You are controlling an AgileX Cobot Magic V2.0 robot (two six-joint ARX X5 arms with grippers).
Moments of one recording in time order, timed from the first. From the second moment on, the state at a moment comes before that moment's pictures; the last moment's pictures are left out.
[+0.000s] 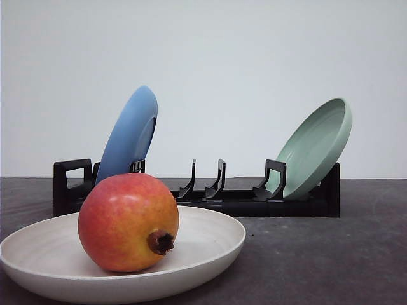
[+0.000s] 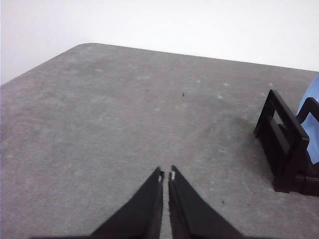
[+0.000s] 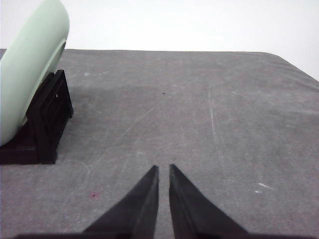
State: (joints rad) left_arx 0.00 0.00 0.02 -0.18 -0.15 -0.10; right_arx 0.00 0.01 0.02 -0.16 0.08 0.04
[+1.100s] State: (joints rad) left_arx -0.02 0.00 0.02 -0.18 0.02 0.01; right_arx 0.00 0.01 0.02 -0.16 0.08 0.04
